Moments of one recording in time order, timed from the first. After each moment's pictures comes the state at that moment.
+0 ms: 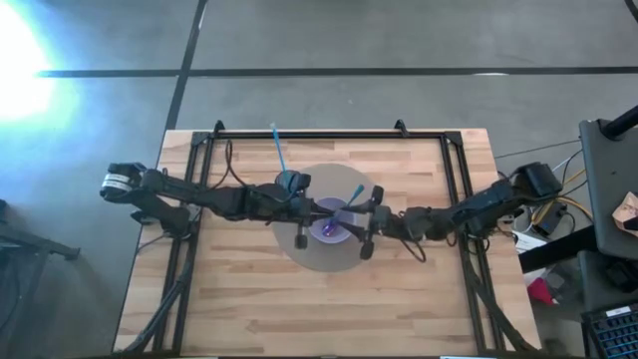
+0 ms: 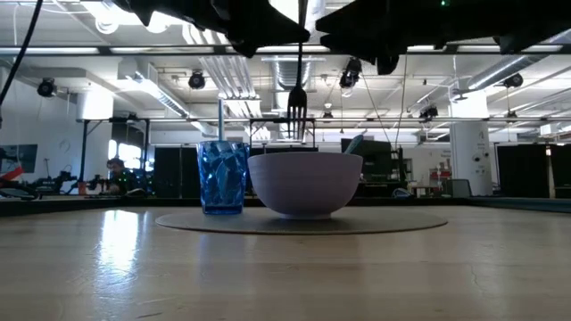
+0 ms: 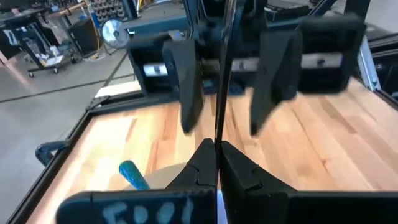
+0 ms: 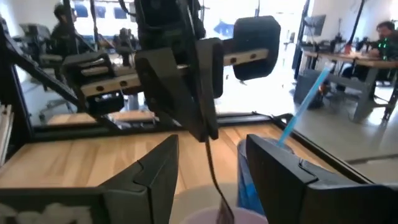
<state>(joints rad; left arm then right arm) -0.07 1.42 0.93 0.27 -0.11 0.18 0.25 1.46 0.57 0.92 0.47 0.00</state>
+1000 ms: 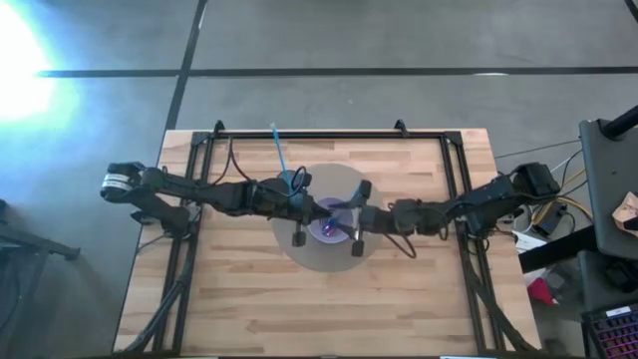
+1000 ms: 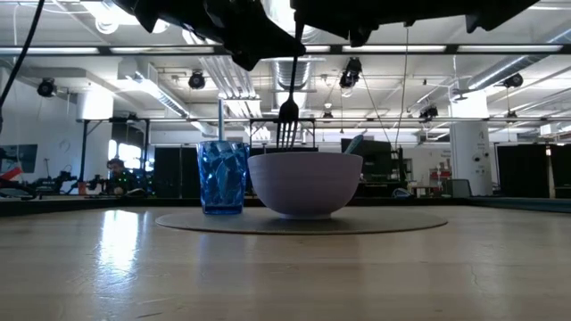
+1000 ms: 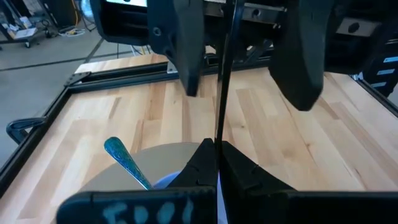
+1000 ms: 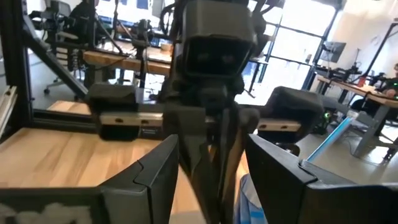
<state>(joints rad) -0.03 1.42 0.94 0.18 -0.01 0.12 0.20 1.48 0.75 0.74 0.35 -0.17</state>
